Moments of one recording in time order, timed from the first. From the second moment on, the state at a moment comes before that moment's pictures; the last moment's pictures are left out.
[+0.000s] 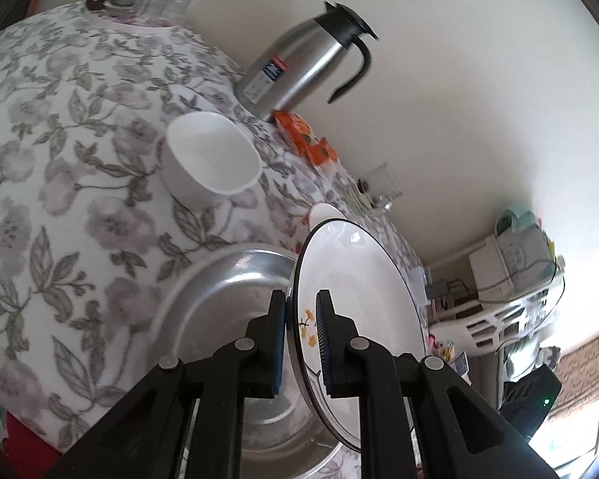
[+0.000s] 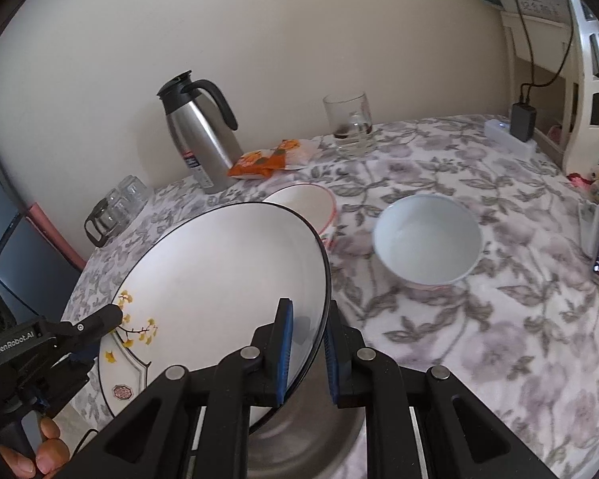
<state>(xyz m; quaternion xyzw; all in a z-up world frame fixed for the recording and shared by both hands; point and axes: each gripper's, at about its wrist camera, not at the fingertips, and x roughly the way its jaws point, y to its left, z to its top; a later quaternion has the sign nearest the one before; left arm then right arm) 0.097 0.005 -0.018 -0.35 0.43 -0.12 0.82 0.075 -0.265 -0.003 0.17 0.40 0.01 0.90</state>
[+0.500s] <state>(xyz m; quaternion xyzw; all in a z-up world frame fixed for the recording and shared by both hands) 0.101 0.018 -0.035 -0.34 0.47 -0.09 0.81 0.077 -0.241 -0.023 0.15 0.42 0.00 0.90</state>
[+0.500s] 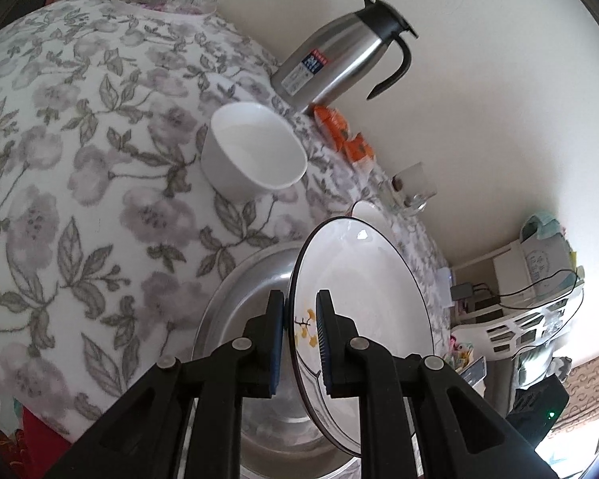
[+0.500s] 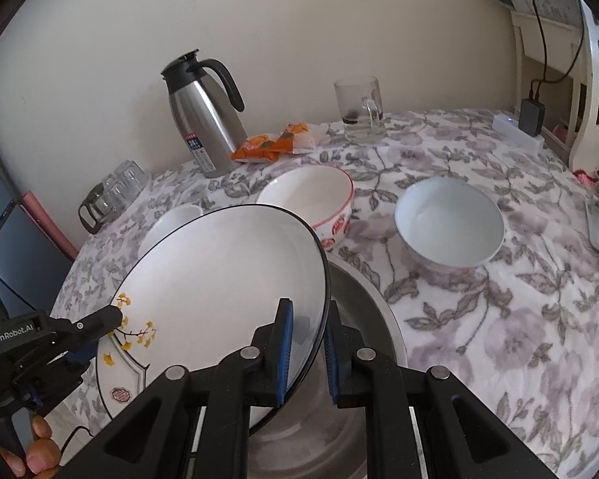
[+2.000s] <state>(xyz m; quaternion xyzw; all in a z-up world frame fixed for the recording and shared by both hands) 0.106 0.001 -0.082 -0.30 0.58 -0.04 0.76 0.075 -0.244 -0.069 0.13 0.50 -0.01 0.86</state>
